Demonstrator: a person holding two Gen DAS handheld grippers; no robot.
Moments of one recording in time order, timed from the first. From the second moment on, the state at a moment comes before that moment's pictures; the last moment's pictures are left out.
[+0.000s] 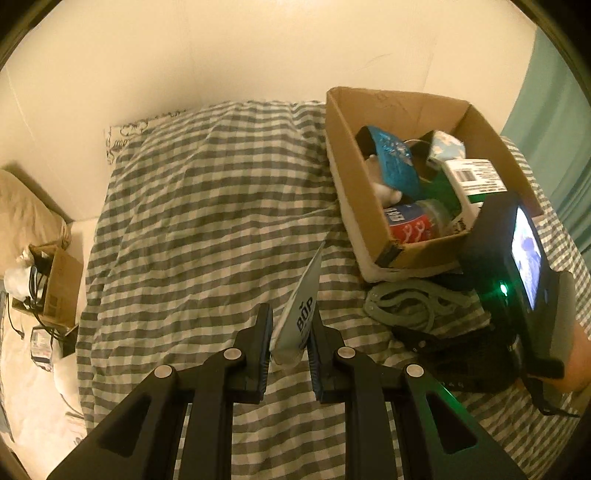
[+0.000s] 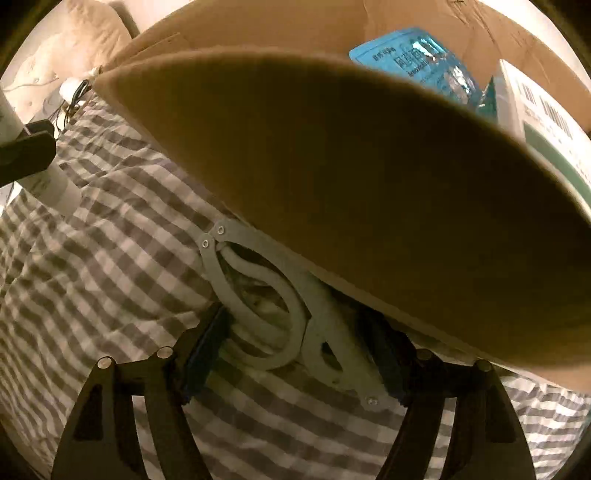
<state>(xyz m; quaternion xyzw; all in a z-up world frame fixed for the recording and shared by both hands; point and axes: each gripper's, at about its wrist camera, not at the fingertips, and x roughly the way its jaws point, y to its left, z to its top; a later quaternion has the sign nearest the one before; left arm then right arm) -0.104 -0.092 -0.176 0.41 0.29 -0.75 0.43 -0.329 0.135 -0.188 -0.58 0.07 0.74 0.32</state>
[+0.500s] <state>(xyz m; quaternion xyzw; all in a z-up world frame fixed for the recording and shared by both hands) -0.089 -0.061 -0.115 0.37 0.29 -0.75 0.47 -0.322 0.042 -0.120 -0.57 0.03 0.77 0.29</state>
